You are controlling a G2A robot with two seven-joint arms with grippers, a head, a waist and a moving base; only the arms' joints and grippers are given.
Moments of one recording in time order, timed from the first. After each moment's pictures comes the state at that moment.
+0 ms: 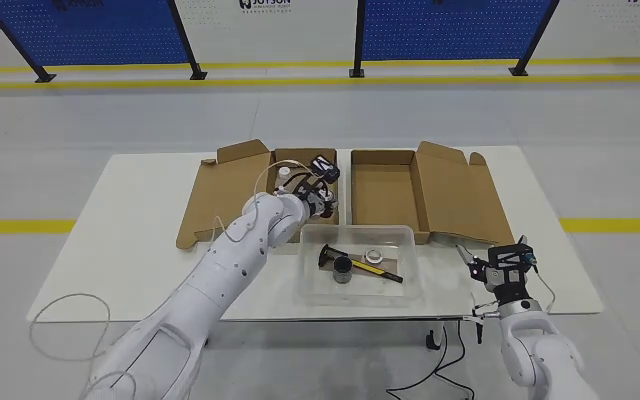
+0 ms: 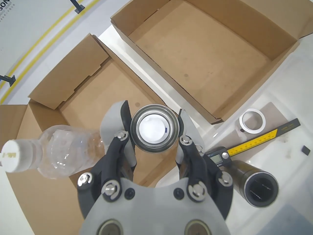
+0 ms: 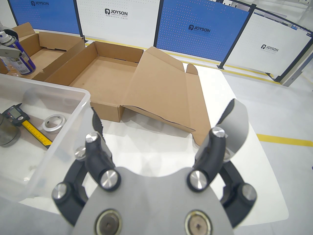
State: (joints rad) left arm 0.62 -1.42 -0.77 -0.90 1.11 -0.26 -0.49; right arm -1.73 -1.15 1.60 -1.80 -1.33 0.00 0.00
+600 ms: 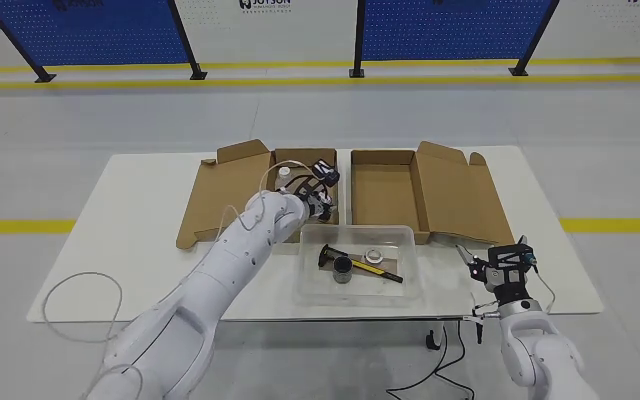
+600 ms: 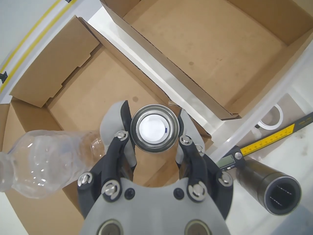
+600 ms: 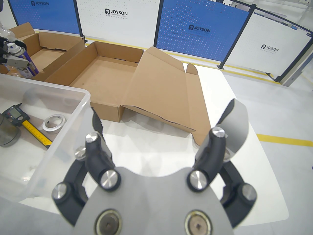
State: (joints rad) left arm 0.53 -1.49 -0.71 -0.65 1.10 -0.32 -0.42; right arm -1.73 -1.15 1.60 -1.80 -1.33 0.00 0.00
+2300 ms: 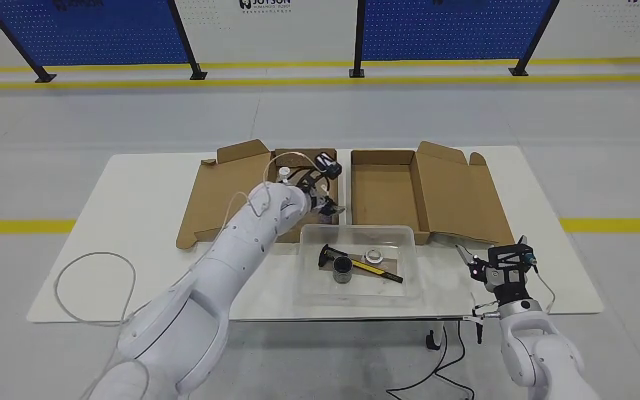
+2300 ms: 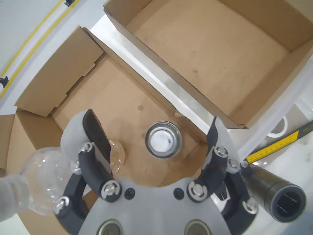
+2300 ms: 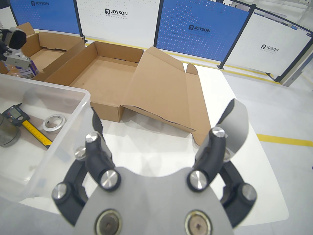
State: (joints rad) left arm 0.43 -1.57 -0.70 -0.45 1.13 -0.38 -0.31; right arm -1.73 -1.15 1.60 -1.80 -1.33 0.00 0.00
